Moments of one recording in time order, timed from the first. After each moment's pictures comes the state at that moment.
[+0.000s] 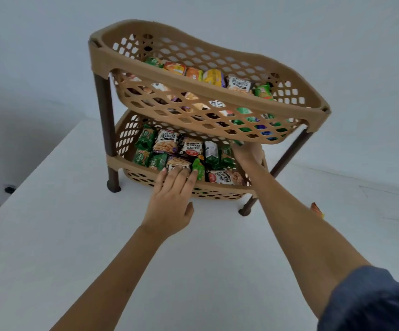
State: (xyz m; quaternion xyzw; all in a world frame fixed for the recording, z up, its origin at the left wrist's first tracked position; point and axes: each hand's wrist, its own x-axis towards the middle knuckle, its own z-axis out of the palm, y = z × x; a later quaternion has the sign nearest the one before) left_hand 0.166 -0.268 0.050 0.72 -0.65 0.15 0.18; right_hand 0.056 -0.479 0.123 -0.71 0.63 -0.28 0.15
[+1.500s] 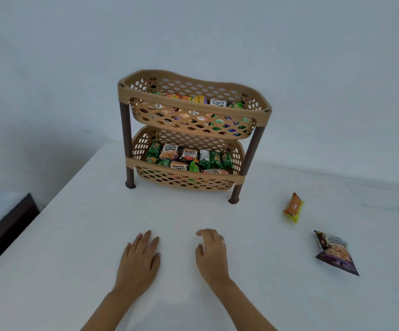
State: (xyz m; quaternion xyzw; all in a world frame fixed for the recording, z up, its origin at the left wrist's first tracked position) left_hand 0.113 -0.077 -0.009 0.82 -0.54 -0.07 0.17; right_hand -0.052 -0.190 -0.001 -0.83 0.46 -0.27 0.18
